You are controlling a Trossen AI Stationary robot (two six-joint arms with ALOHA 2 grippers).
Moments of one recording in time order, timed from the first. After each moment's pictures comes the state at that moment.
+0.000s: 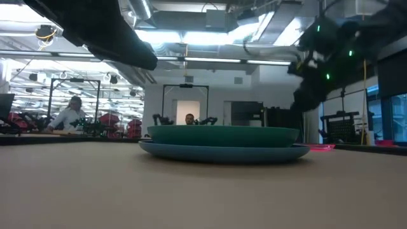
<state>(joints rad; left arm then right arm) -0.59 1.57 0.83 0.00 -0.78 -0.49 -0.29 1.09 0.47 -0.09 0.43 -0.08</state>
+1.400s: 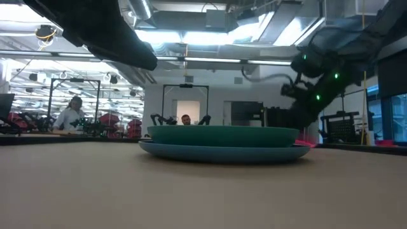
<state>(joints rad) -0.59 1.57 0.83 0.00 -0.78 -0.49 -0.58 1.34 0.41 0.17 0.13 -0.16</state>
